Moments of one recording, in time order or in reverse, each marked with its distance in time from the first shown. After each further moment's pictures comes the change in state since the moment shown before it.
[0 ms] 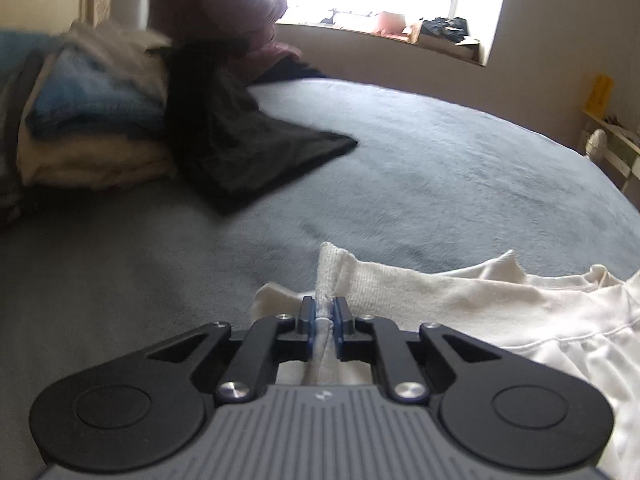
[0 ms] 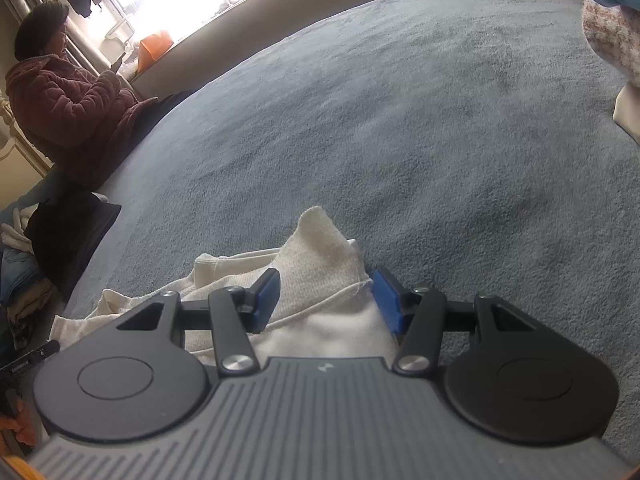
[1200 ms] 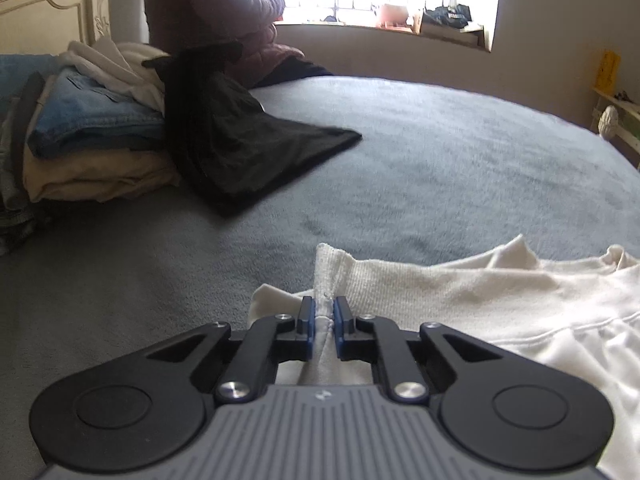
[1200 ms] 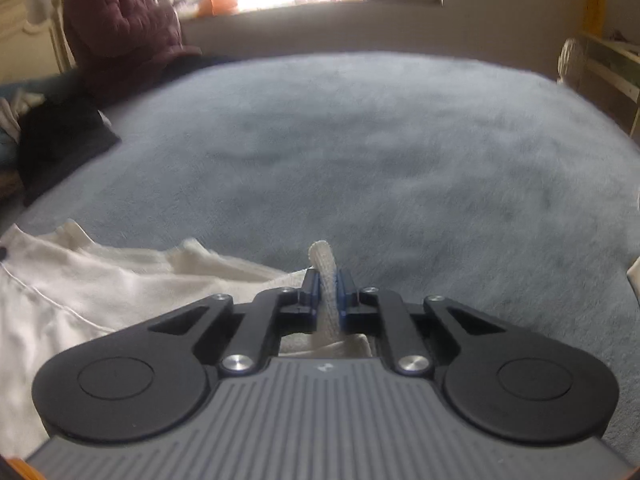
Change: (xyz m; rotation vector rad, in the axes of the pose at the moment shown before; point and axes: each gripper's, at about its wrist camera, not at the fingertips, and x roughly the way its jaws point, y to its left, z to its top) left arm -0.003 -0.028 0.000 0.090 -0.035 0.088; right arm 0.009 0.043 0.005 -0.421 -0.101 -0.054
